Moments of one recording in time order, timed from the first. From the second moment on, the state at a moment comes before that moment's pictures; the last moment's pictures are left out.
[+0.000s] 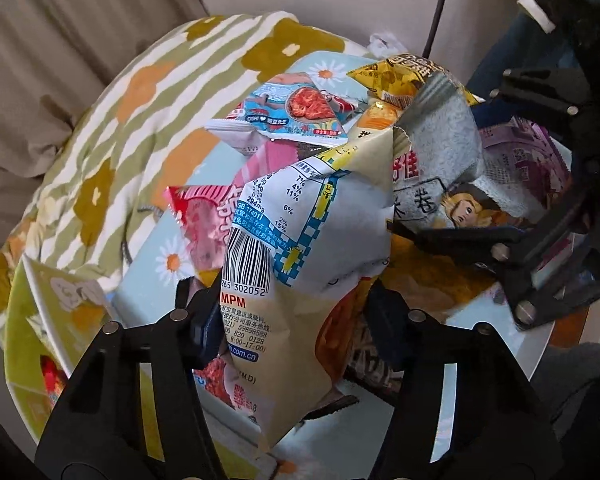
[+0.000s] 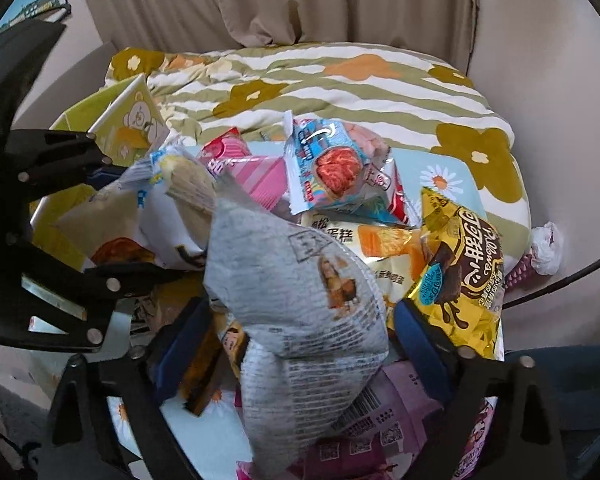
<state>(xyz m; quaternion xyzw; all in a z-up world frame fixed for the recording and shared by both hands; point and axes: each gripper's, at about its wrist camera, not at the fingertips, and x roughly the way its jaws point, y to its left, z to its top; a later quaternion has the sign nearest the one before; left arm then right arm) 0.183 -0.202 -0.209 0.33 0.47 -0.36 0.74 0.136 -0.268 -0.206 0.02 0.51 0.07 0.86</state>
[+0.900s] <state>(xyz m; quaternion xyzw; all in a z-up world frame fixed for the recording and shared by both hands) 0.163 -0.164 -0.120 0.19 0.45 -0.23 0.84 0.119 -0.273 -0.108 0.04 0.44 0.14 0.89</state>
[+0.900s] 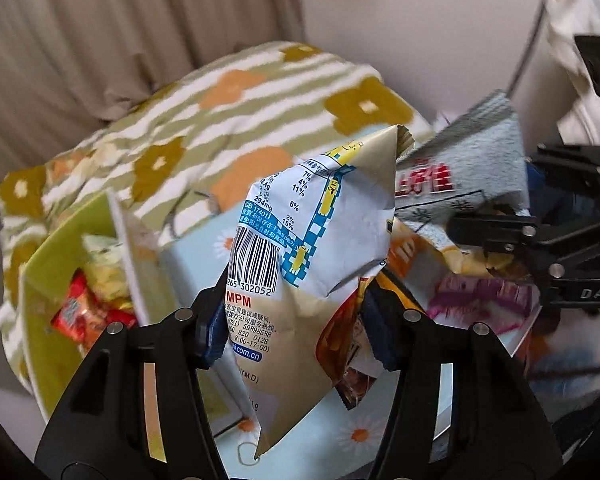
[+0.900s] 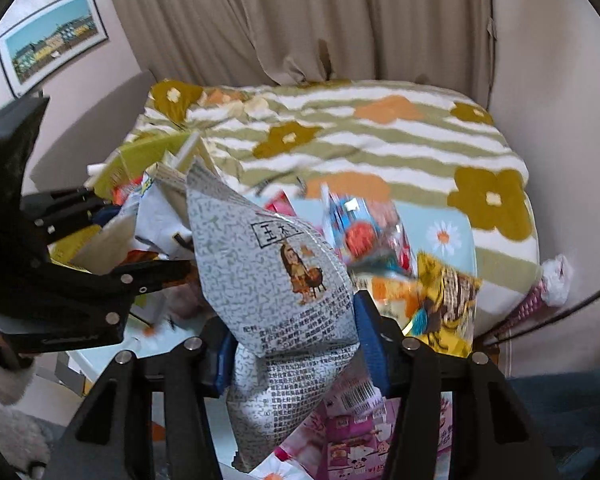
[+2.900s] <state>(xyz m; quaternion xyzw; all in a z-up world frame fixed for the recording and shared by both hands) 0.185 0.149 -0.120 0.02 0.48 0.01 0.88 0.237 0.008 -0.115 0.08 0.49 0.20 0.85</state>
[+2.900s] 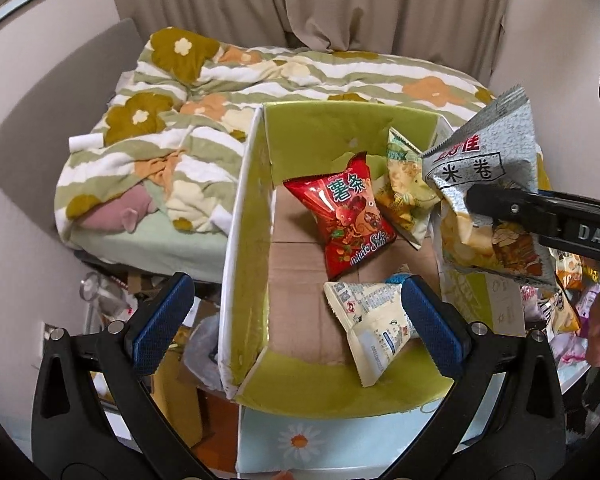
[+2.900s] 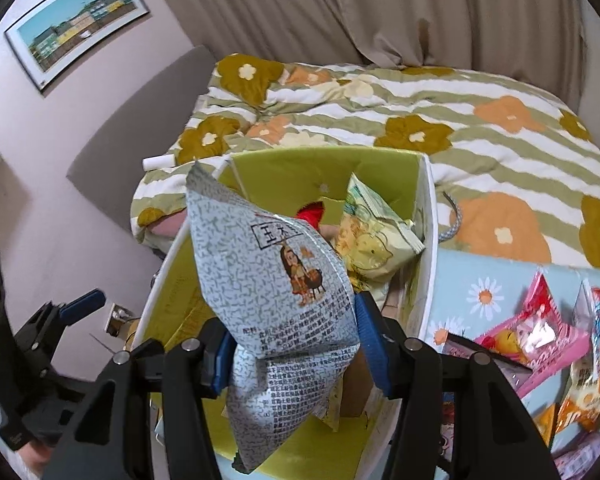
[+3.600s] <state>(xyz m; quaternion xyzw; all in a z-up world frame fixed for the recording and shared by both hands) 0.165 0.144 -0.114 0.03 0.47 -0.01 0.88 0.196 -0.012 -0.093 0.09 0.44 0.18 0.87</state>
